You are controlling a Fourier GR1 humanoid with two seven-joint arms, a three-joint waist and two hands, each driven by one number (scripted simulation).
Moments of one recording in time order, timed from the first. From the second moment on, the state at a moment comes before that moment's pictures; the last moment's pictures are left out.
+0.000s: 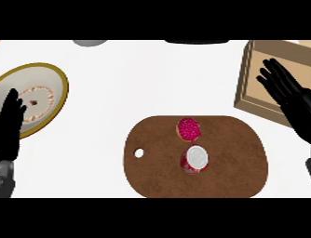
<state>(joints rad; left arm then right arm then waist) -0.10 0.44 -0.02 -1.45 0.19 0.39 0.19 -0.25 -0.49 0.09 -1.58 -0.44 0.11 0.10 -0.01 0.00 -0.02</state>
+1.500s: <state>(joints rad) -0.23 0.46 -0.22 -1.52 0.09 0.00 -0.10 -0.24 -0.95 0.28 -2.27 0.15 0.32 0.42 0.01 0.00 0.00</state>
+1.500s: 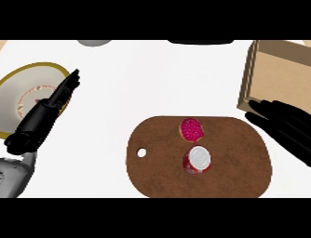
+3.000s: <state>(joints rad) -0.23 0.40 -0.17 -1.52 0.03 -0.05 -0.07 -0.60 -0.49 0.82 -2.07 0.36 0.50 1.03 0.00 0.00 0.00</state>
